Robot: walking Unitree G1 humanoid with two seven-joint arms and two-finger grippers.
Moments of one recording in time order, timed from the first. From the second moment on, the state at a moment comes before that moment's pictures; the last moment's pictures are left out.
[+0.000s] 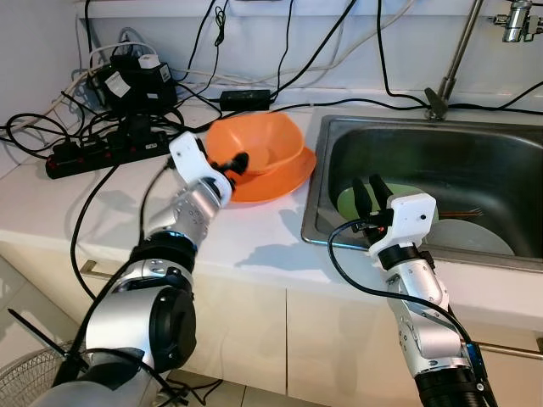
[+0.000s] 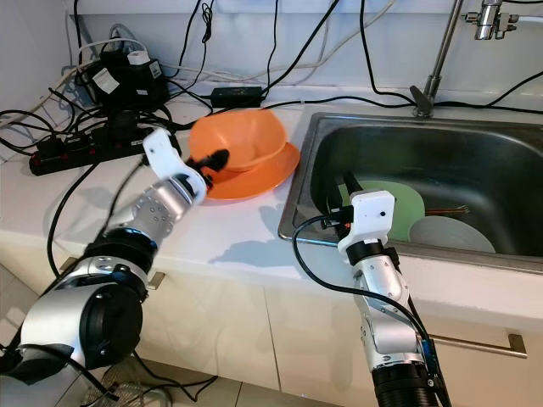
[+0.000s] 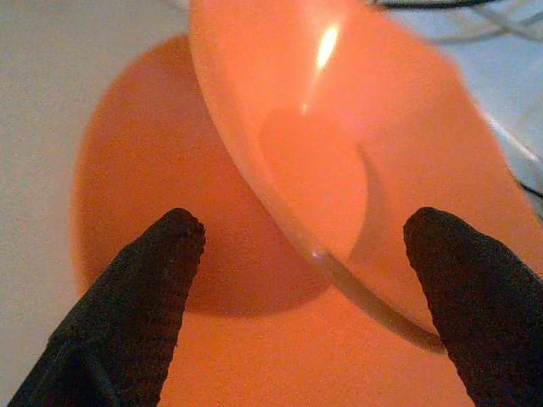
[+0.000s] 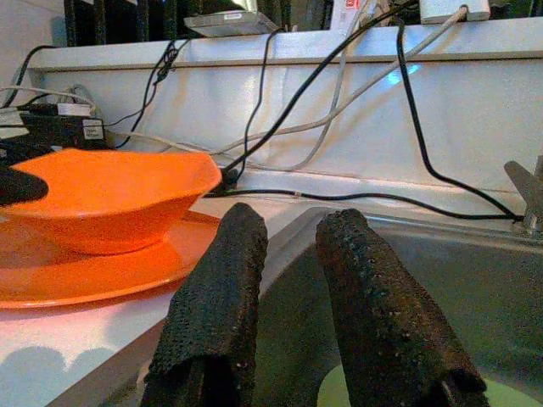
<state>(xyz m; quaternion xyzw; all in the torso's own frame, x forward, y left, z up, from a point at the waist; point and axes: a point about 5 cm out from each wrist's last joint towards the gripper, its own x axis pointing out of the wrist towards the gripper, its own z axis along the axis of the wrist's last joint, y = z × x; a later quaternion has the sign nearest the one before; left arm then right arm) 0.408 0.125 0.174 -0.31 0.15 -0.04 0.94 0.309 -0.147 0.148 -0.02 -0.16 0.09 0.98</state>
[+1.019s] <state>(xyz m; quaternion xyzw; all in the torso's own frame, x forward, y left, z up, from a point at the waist) 0.411 0.129 0.179 -0.33 0.12 -0.03 0.94 0.310 -0.147 0.149 -0.02 -0.16 0.09 0.98</state>
